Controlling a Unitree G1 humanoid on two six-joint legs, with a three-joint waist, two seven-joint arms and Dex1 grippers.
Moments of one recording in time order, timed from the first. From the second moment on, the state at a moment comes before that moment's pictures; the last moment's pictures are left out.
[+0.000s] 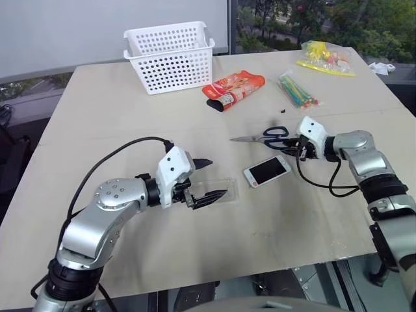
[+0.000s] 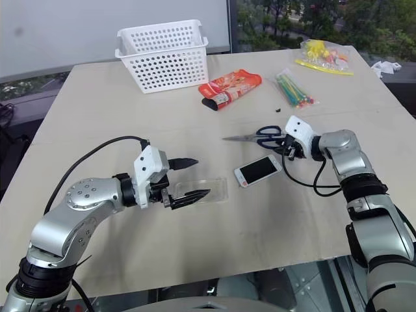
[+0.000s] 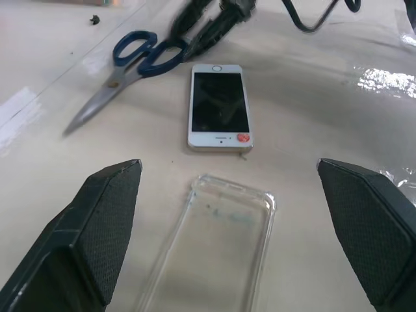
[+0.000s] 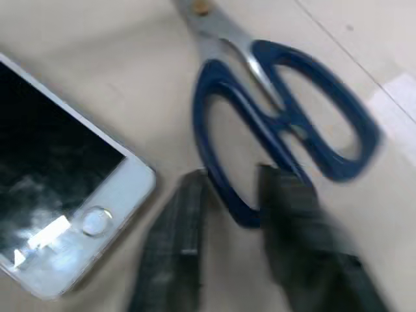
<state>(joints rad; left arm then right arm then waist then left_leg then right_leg) -0.15 0.68 0.01 -0.58 -0.45 0.65 -0.85 -0.79 -0.59 0.23 0.63 -0.03 0.16 1.08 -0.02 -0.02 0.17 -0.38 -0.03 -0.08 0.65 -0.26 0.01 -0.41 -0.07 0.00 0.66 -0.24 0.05</state>
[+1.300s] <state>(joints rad) -0.29 0.54 -0.04 -0.48 -0.41 0.65 -0.63 -0.90 -0.49 0.17 0.89 -0.04 0.02 1.02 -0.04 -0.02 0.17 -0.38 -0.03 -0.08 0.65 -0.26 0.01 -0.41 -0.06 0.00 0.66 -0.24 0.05</state>
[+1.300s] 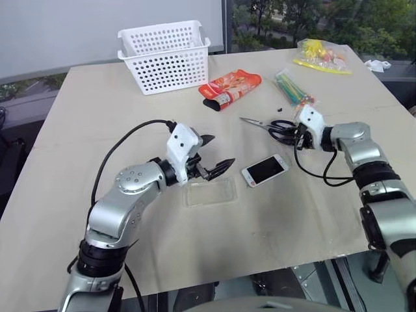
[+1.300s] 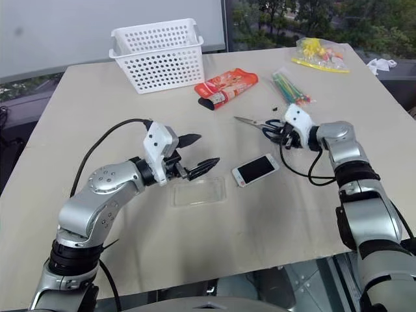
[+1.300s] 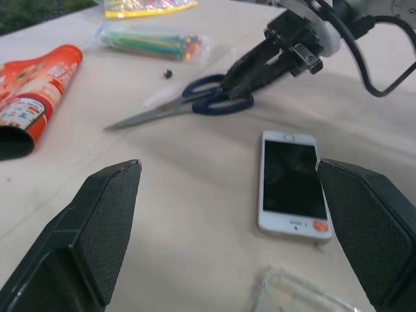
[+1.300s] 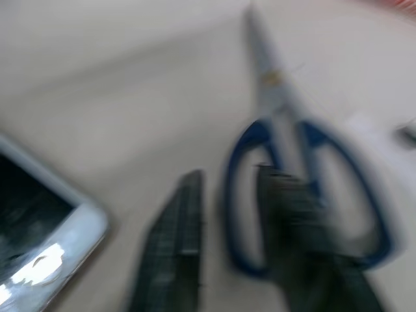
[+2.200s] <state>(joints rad) -0.27 0.57 -0.04 -0.47 -0.41 0.66 -0.63 -1.05 -0.42 0.10 1.07 -0.04 -0.04 0.91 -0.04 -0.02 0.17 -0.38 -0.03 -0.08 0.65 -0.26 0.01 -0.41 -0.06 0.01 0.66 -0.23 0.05</state>
